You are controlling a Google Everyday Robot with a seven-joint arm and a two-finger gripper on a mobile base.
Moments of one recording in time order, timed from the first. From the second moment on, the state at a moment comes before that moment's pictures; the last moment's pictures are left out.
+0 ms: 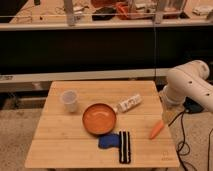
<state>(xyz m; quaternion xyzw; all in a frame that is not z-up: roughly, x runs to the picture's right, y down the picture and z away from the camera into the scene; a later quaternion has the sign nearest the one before) 0.284 0.106 0.684 -0.28 0.02 0.02 0.96</state>
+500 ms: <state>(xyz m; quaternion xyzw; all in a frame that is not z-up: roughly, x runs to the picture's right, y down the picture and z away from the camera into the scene) 0.278 0.113 0.680 -0.29 0.02 0.03 0.96</state>
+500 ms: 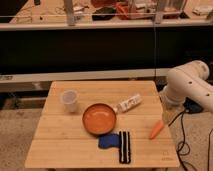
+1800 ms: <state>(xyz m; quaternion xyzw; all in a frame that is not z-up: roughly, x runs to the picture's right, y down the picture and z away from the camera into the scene) 0.243 0.165 0.662 -0.31 0.00 0.05 0.95</state>
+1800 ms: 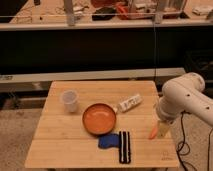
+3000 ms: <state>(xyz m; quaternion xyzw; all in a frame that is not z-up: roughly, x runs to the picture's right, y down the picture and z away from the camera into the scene) 0.214 0.235 0.674 -0.34 -0.04 0.05 0.94</state>
